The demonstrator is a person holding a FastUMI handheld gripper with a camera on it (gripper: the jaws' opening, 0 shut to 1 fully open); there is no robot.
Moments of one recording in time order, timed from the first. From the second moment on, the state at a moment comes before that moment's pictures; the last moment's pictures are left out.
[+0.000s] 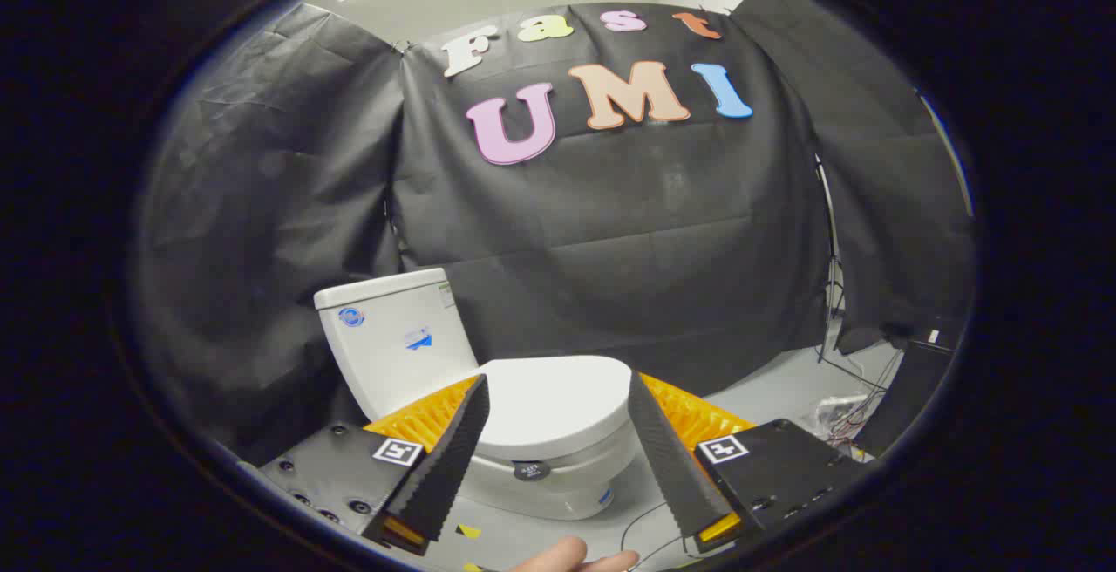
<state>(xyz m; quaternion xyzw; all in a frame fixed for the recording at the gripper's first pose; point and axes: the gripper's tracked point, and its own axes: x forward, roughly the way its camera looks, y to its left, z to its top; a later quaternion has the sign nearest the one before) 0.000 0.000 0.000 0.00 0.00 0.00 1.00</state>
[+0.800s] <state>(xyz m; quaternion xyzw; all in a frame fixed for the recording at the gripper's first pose) 0.001 -0.003 -0.008 0.00 0.02 -0.01 1.00</state>
